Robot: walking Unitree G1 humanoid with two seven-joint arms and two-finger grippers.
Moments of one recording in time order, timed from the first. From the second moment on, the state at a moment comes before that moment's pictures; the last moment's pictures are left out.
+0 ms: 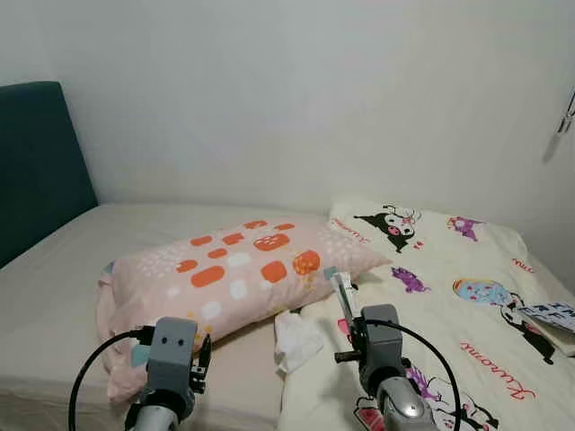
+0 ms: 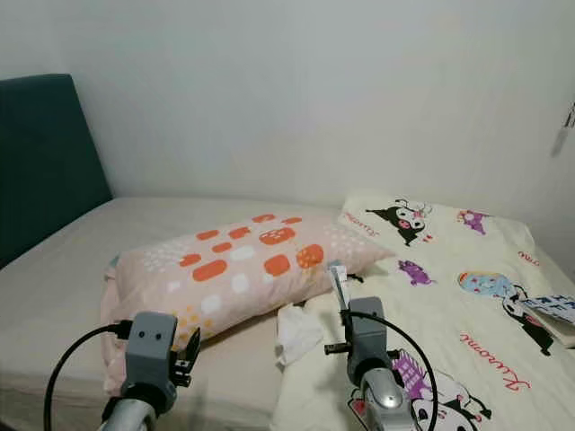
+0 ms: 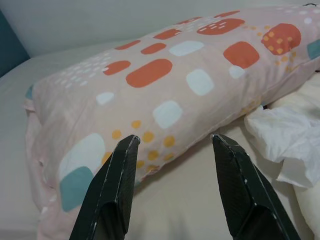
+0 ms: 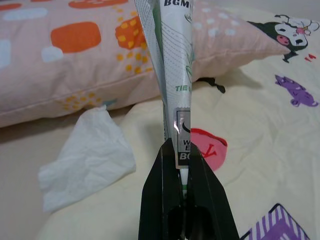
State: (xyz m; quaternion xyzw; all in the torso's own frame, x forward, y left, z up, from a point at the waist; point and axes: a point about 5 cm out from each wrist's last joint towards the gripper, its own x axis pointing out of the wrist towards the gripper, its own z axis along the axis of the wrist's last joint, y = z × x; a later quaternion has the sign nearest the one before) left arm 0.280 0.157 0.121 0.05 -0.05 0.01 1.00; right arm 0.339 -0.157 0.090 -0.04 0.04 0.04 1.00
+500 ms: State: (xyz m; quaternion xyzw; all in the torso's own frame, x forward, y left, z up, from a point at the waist) left arm 0.282 0.156 0.122 0.06 -0.06 0.01 1.00; right arm 0.335 -0.159 0.087 -0.04 0.05 0.04 1.00
